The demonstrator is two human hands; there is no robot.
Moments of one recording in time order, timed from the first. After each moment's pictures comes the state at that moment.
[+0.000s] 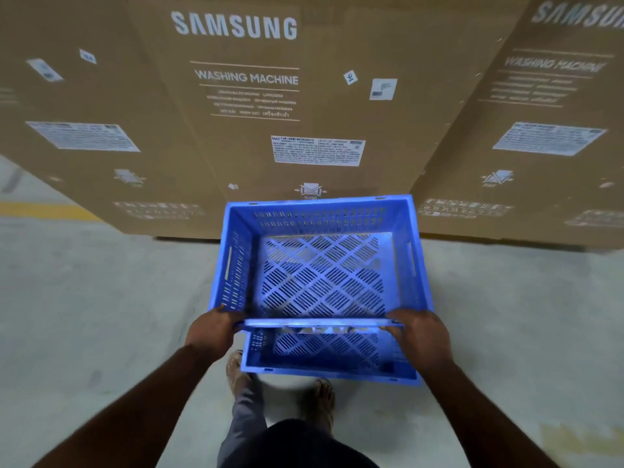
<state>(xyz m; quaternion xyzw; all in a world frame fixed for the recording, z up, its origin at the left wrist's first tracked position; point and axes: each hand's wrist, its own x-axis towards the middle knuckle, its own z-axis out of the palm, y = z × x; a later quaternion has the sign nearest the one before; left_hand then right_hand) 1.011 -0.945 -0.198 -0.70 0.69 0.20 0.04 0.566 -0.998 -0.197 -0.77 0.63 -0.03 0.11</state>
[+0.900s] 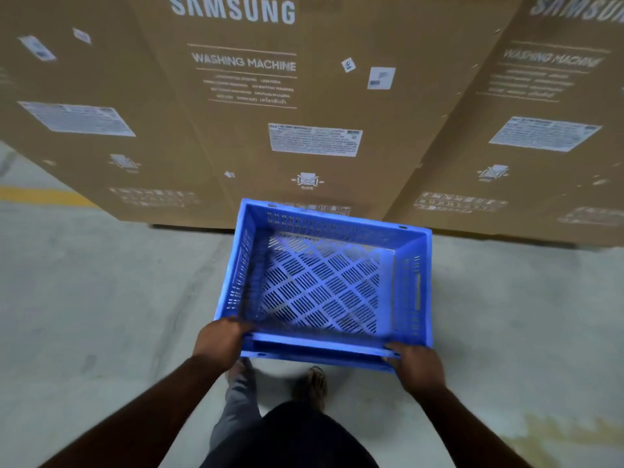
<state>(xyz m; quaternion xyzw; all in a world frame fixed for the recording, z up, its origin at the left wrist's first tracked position) 0.975 -0.906 -0.202 -0.67 0.71 0.20 0.10 0.543 -0.927 -0.220 -0.75 0.64 0.11 0.16</state>
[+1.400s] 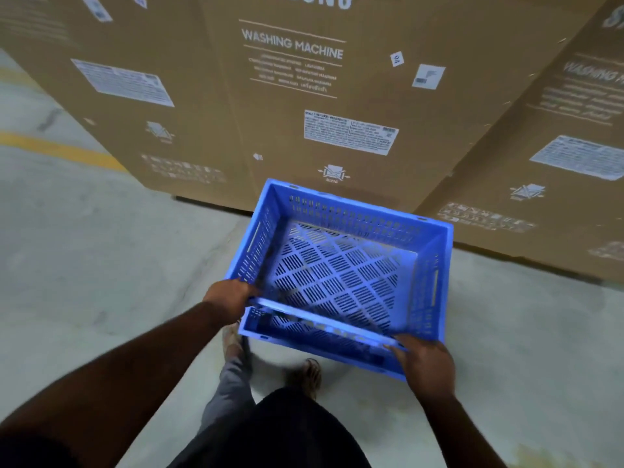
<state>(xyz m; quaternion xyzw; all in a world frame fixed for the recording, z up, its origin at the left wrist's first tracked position) 0.986 -0.944 -0.194 -0.67 0.69 0.22 0.17 0.546 -0.943 -0.196 -0.77 0.63 0.05 0.12</state>
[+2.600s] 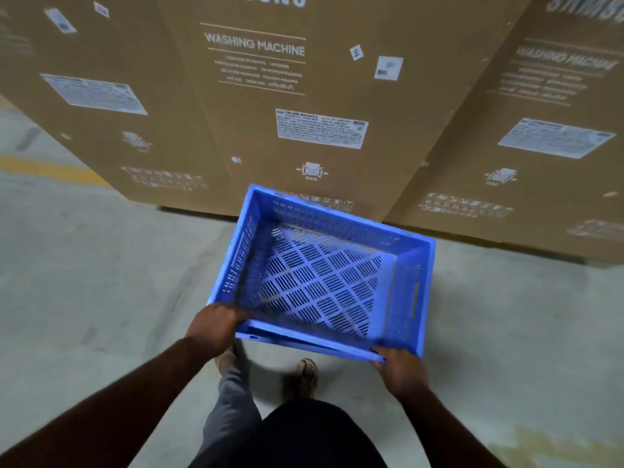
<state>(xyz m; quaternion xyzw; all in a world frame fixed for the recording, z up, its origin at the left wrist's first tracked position) 0.962 -0.888 -0.212 -0.66 0.73 0.19 0.06 0.538 -0.907 -0.225 -0.76 0.62 0.11 0.16</state>
